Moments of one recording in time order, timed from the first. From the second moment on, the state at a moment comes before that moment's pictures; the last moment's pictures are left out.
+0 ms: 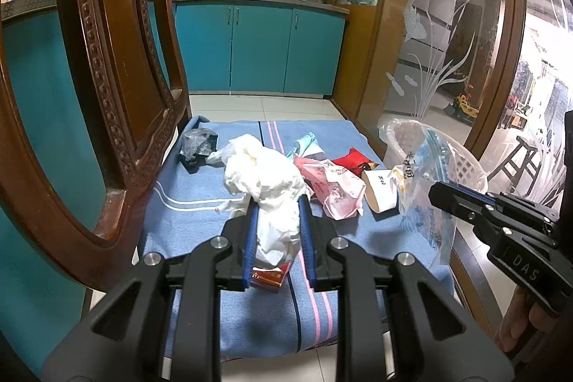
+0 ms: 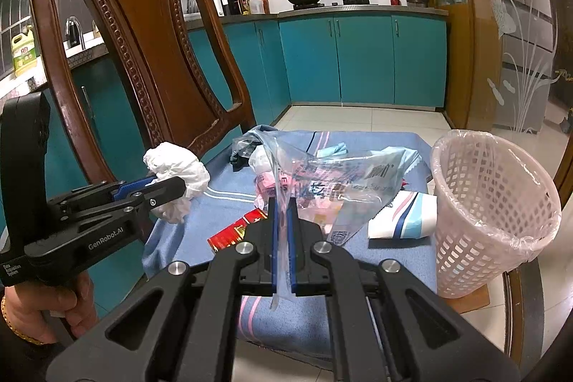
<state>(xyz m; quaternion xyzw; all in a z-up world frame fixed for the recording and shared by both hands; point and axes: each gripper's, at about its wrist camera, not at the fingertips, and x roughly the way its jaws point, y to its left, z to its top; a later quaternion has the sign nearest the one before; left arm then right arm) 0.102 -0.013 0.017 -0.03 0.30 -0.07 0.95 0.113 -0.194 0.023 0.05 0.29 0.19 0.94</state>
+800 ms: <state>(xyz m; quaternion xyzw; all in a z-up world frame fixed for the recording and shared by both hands) 0.104 -0.014 0.015 -0.03 0.30 -0.07 0.95 0.166 -0.347 0.043 0.12 0.19 0.05 0.97</state>
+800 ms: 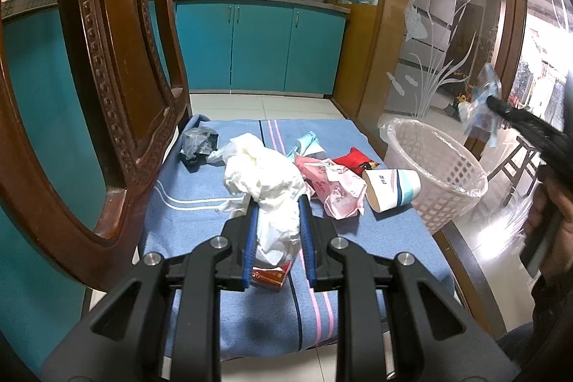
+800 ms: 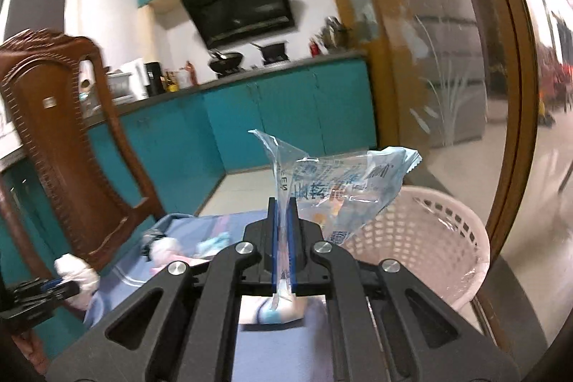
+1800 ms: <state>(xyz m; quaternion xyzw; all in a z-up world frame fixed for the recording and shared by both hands) 0.111 -0.034 0.004 -0.01 0.31 -0.07 0.95 0.161 -0.401 0.030 0.19 0.23 0.01 0.95</state>
